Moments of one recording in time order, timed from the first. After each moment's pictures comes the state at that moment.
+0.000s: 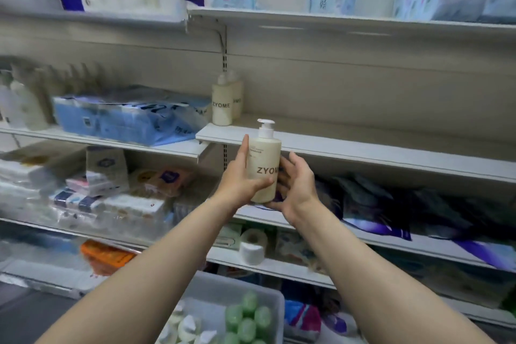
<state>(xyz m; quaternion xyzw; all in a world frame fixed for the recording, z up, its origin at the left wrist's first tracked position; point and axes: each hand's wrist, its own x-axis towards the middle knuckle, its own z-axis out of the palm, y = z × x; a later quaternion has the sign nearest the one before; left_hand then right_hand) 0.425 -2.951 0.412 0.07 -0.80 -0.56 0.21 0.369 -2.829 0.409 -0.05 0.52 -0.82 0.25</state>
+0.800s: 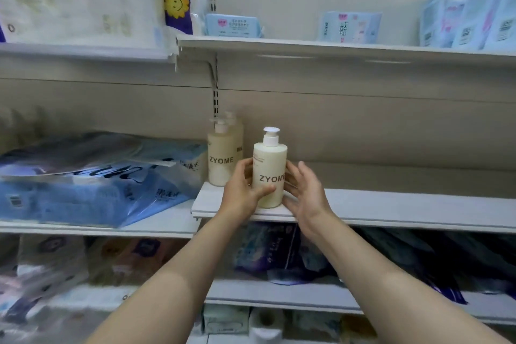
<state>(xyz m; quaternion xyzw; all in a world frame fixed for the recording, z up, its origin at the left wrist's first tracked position) 0.242 -3.092 0.437 0.03 -0.78 -0.58 0.25 0.208 -2.951 0.442 -0.11 0.56 -0.81 0.12</state>
